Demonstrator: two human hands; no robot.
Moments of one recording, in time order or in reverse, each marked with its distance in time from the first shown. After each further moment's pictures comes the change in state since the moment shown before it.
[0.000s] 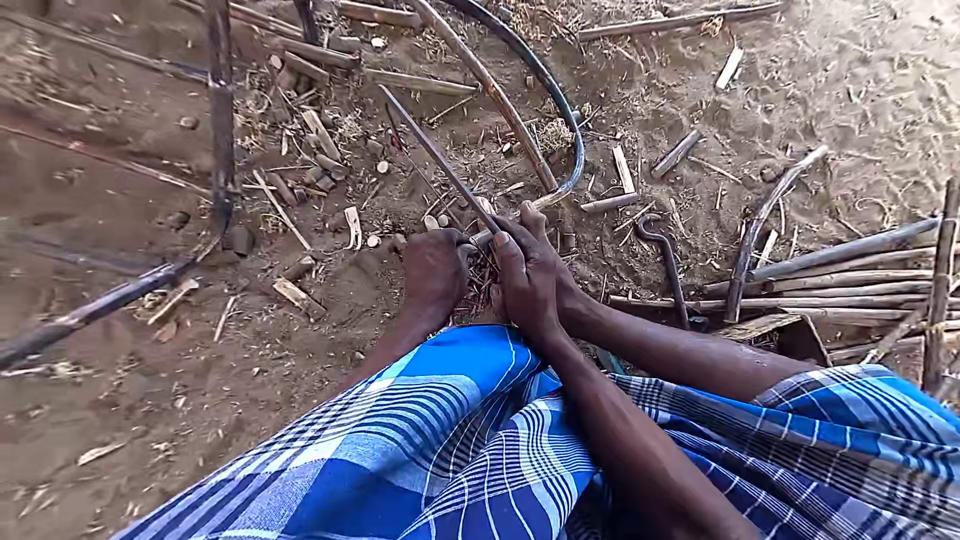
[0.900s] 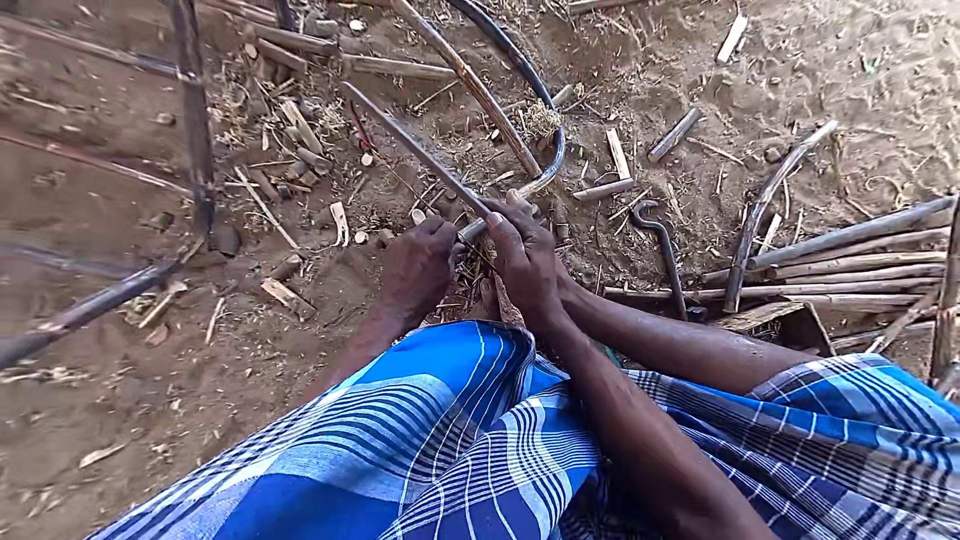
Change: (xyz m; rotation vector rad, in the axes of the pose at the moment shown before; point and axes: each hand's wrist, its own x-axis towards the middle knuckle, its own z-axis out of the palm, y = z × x) left_hand 0.001 -0.021 0.006 0.147 0.047 0.407; right_hand 0.015 0.006 -0.013 0.122 -0.033 0.043
